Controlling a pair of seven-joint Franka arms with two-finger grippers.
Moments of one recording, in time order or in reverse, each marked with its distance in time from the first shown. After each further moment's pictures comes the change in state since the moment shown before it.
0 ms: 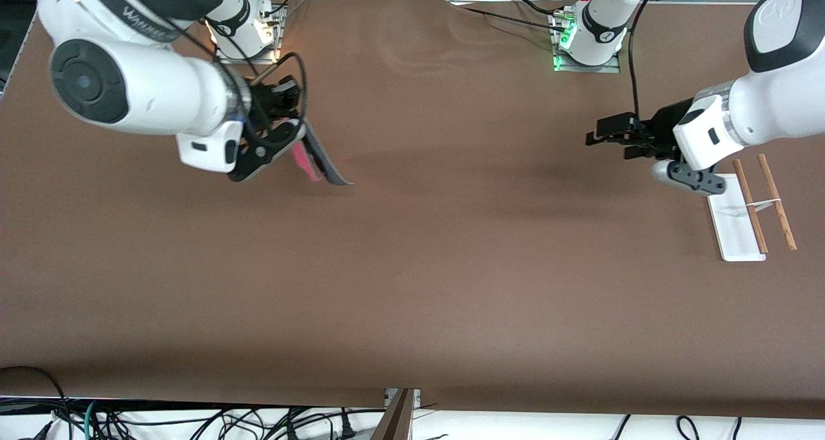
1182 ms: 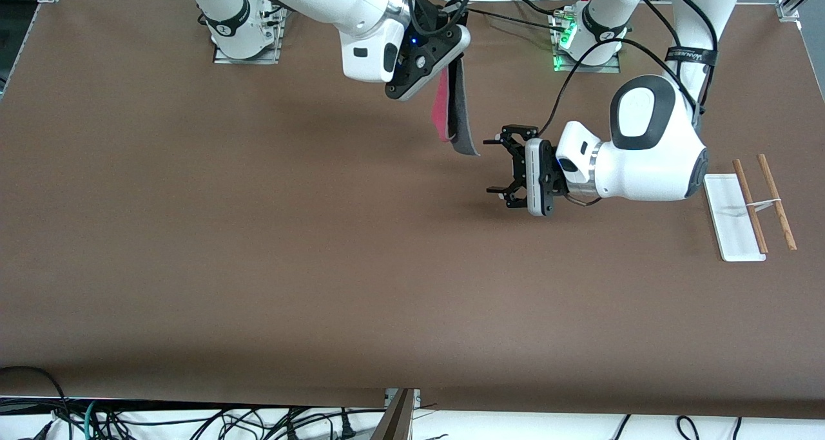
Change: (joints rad) left arm -0.133 0.187 -0.071 -0.095 -0.400 0.268 1.210; right arm 0.168 0.018 0.215 0.014 0.091 0.487 0.321
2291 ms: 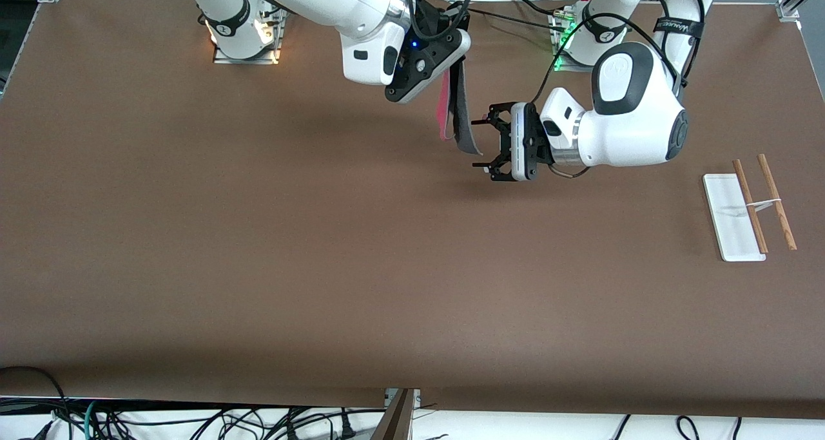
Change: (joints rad) left arm -0.001 -0.121 -0.057 -0.156 -0.005 0.106 0.072; right arm -0.002 0.002 -0.003 0.000 0.000 0.012 0.005
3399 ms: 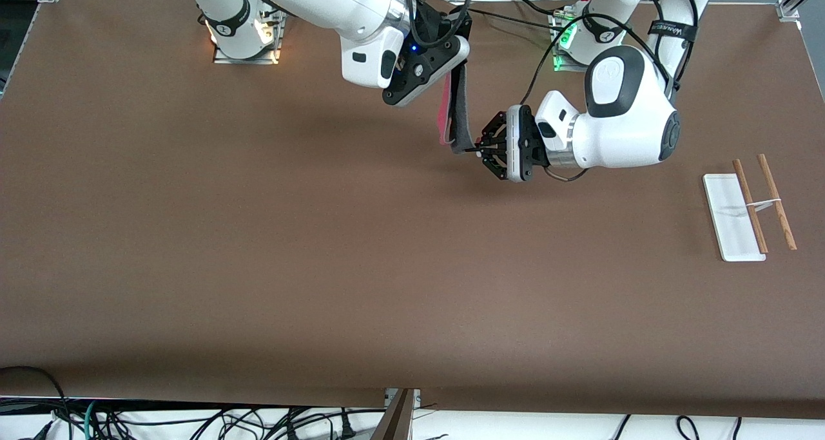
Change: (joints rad) left arm -0.005 0.012 -0.009 -0.008 0.000 0.026 0.037; right arm 0.000 0.005 -0.001 0.000 0.000 0.020 0.049
